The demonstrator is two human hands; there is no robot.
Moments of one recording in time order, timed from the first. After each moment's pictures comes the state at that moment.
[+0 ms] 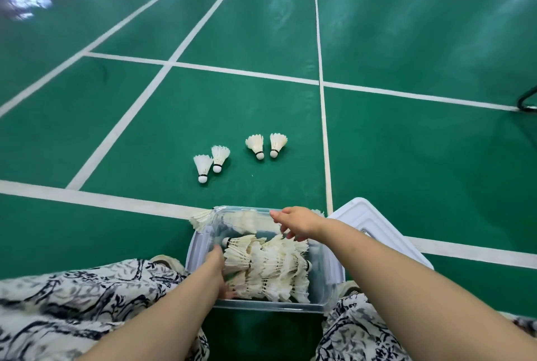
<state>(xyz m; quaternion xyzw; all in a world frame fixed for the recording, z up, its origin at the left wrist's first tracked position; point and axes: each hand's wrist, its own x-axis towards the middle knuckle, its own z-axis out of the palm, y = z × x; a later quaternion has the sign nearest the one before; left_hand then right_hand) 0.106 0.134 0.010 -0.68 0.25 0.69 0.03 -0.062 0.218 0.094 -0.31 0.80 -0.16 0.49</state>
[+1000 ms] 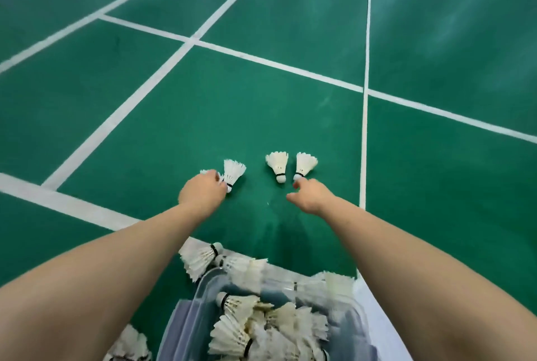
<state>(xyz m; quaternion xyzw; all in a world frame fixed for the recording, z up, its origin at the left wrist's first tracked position) 0.004 -0.069 0.035 -0.57 0.78 0.26 0.04 -0.178 0.046 0.049 -0.39 0.86 0.00 0.32</state>
